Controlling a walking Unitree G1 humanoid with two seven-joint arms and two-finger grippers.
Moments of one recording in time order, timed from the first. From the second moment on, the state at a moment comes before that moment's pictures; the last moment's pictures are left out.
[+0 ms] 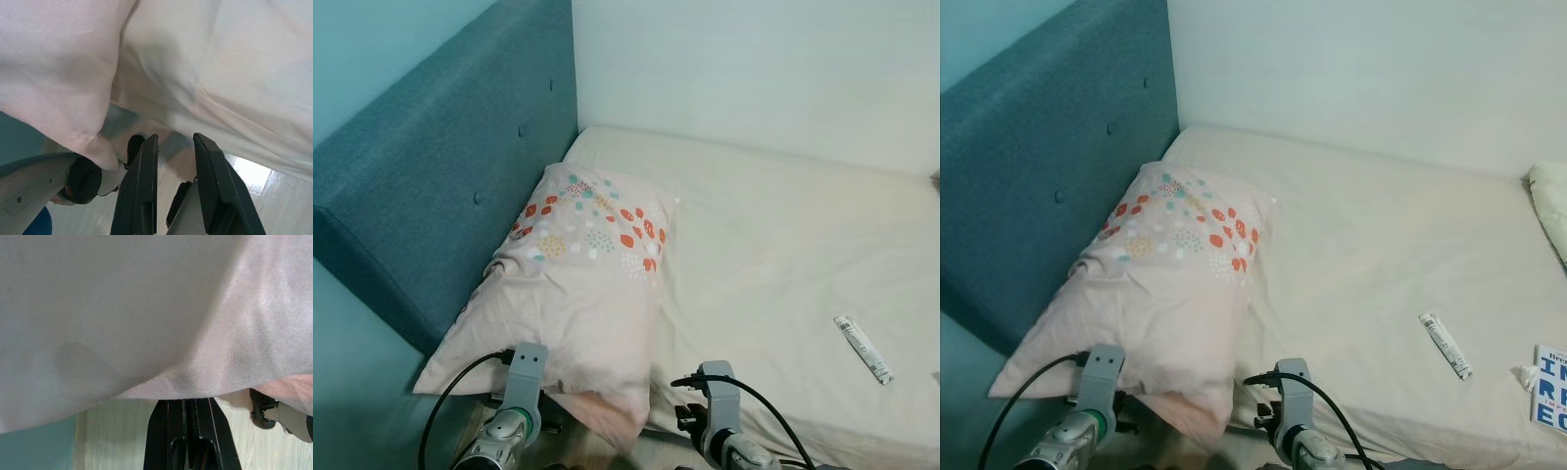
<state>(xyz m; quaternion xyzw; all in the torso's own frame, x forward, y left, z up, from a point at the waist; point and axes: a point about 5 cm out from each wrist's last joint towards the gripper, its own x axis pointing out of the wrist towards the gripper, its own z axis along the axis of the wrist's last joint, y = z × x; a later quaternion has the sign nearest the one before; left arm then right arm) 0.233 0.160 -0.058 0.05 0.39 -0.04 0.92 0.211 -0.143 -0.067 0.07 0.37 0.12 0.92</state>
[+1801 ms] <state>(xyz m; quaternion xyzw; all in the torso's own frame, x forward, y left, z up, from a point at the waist) 0.257 0.153 -0.041 0.09 0.35 -0.04 0.93 0.235 -0.148 -0.054 0.00 0.36 0.09 0.93</state>
